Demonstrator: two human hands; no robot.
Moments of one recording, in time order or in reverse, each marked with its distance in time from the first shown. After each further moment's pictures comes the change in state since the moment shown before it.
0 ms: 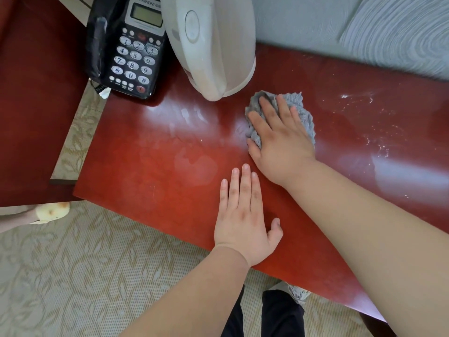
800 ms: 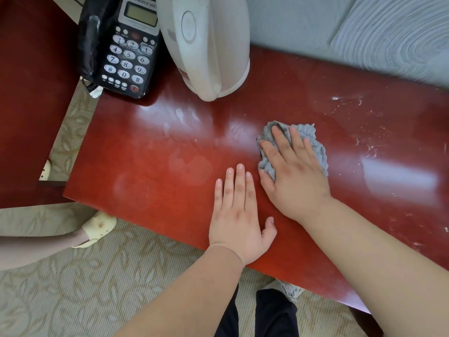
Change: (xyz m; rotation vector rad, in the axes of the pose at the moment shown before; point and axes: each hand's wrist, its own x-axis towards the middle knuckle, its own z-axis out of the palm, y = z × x) left_hand 0.000 -0.001 0.000 -0.002 0.006 0.008; right_hand -0.070 0.014 -0.003 -0.058 -0.037 0.028
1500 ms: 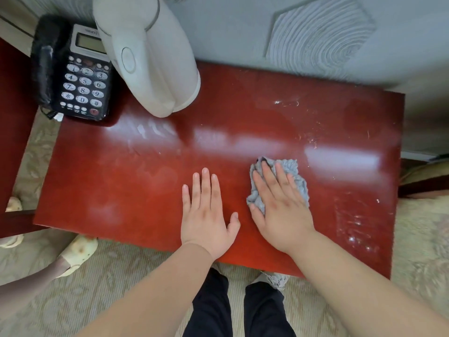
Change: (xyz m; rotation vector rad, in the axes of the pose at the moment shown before) left_hand 0.002 -0.001 -0.005 0.075 -0.046 0.013; right_hand -0.095 0.024 0.001 0.034 -0.138 0.155
